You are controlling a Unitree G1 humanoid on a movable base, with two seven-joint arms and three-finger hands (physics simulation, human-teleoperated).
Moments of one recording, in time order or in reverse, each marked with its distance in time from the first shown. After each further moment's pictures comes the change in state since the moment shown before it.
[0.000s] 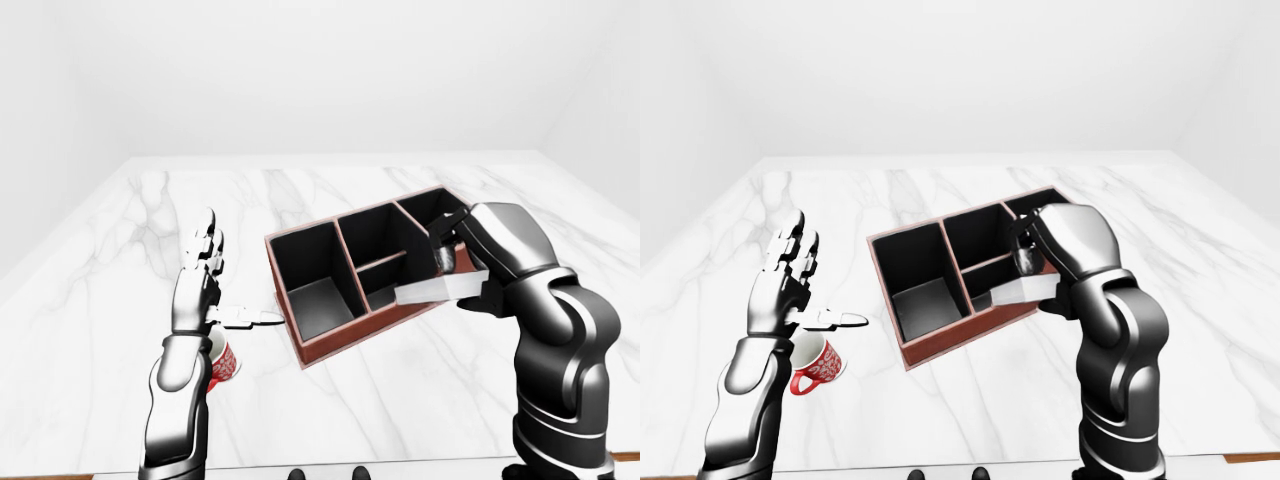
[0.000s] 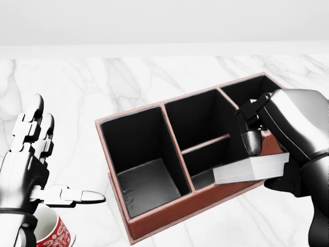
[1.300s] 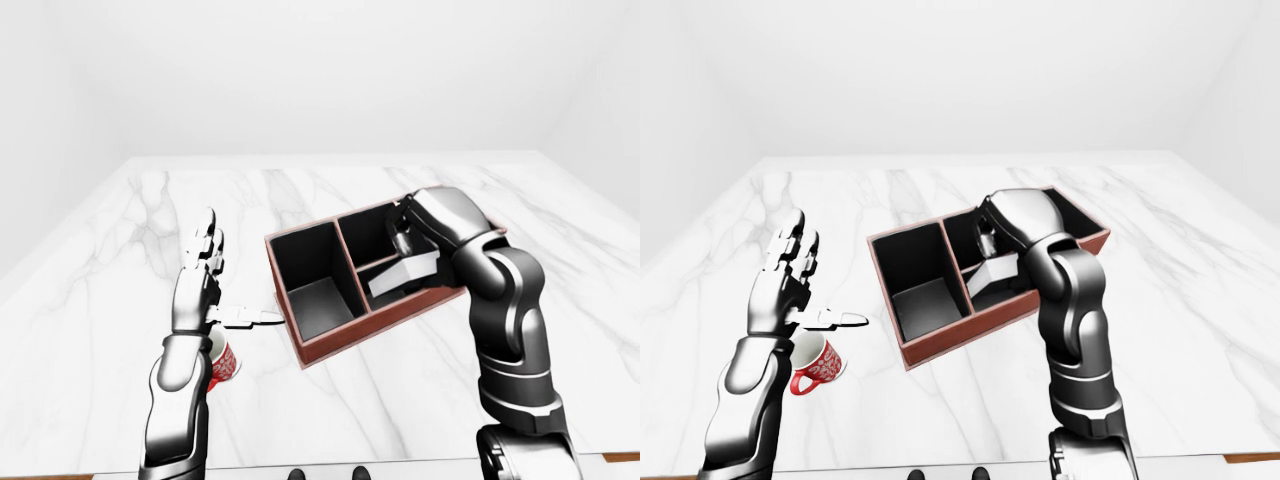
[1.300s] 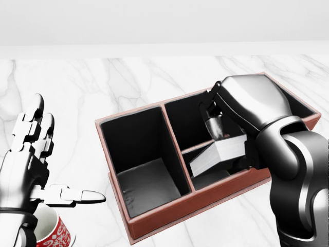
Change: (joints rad) left arm -0.002 0.000 -0.001 0.000 0.001 0.000 0.000; right arm -0.199 0.051 0.123 0.267 -0.051 -0.058 0.000
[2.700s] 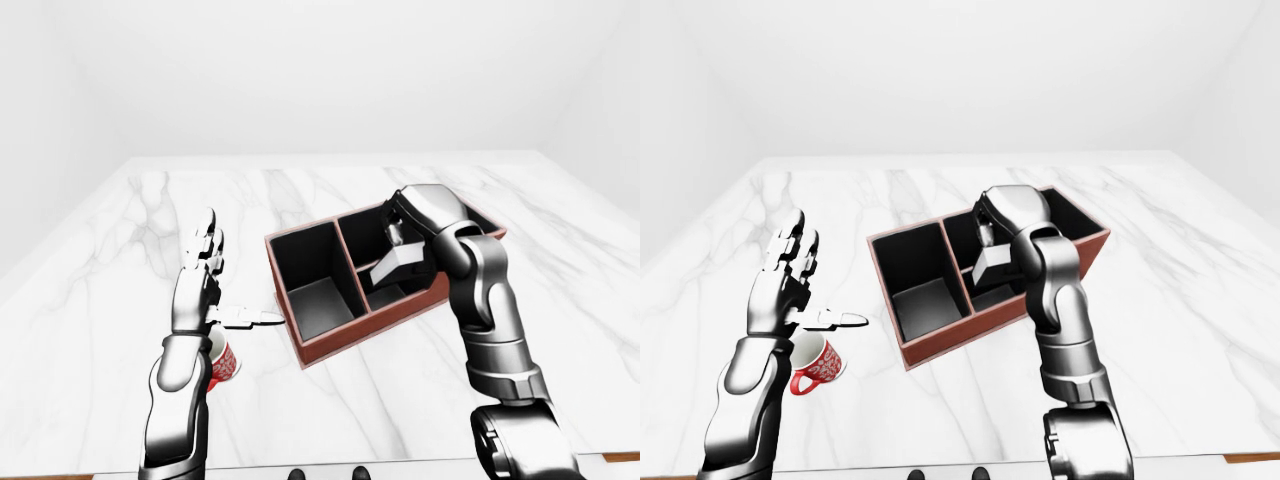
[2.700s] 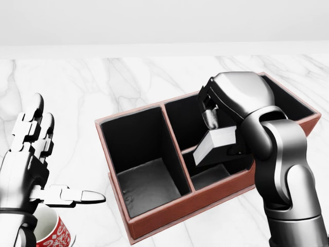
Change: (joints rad) left arm 0.002 0.000 0.000 -0.005 0.001 0.000 -0.002; right arm -0.101 0.000 0.029 0.280 -0.096 -0.015 -0.157
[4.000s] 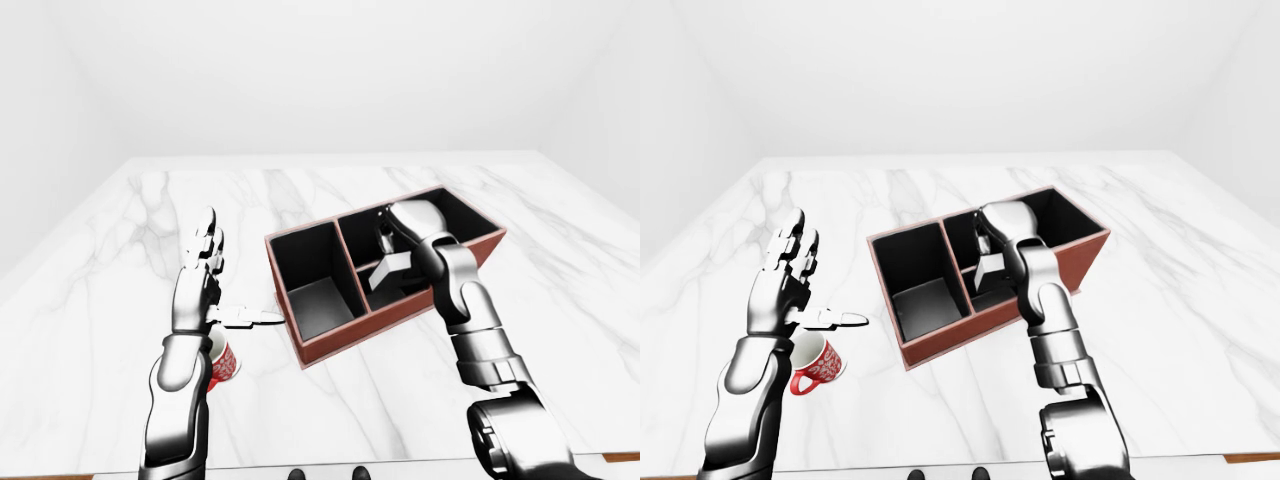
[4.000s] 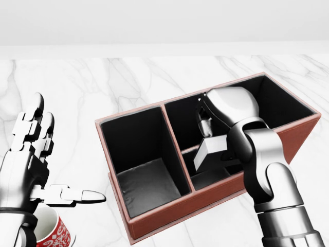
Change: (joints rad) left arm -0.002 0.000 -0.002 0.000 0.005 0.000 0.002; right arm -0.031 0.009 0.033 0.300 -0.053 -0.047 -0.214
